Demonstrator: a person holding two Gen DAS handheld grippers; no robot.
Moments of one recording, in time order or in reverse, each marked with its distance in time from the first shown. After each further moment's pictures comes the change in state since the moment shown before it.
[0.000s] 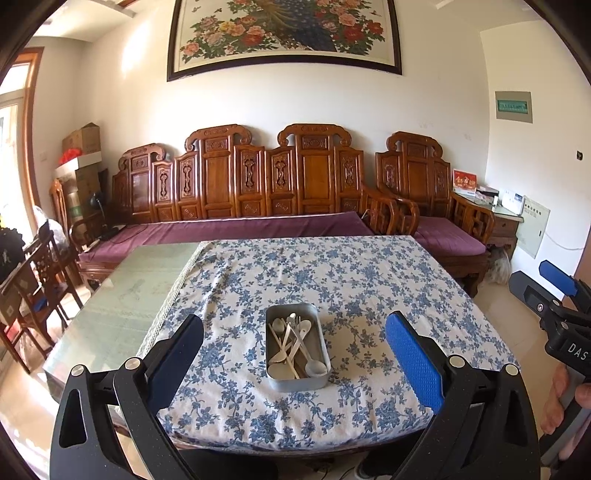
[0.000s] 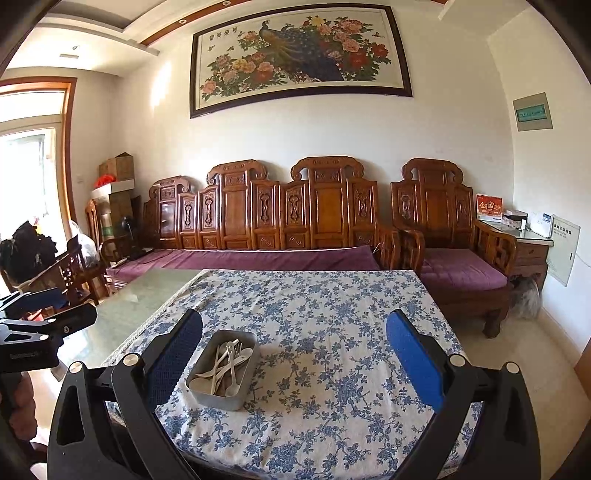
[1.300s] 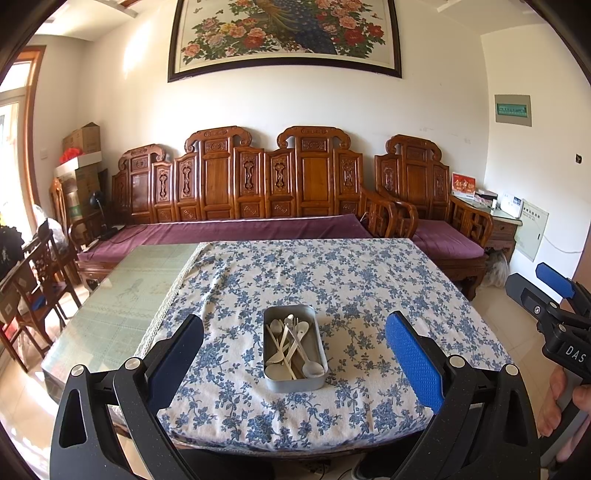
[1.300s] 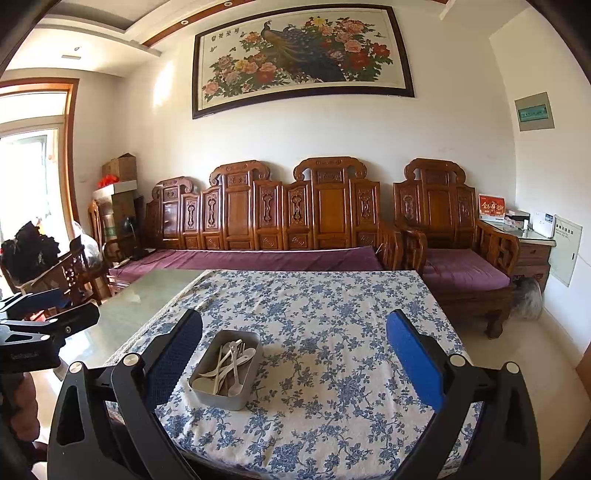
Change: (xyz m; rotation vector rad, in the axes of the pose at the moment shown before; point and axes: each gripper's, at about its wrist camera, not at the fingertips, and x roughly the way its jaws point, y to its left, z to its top) left arm -0.001 -0.001 0.000 -0.005 -0.004 -0.002; right arm -0.002 0.002 -0.003 0.003 -0.002 0.006
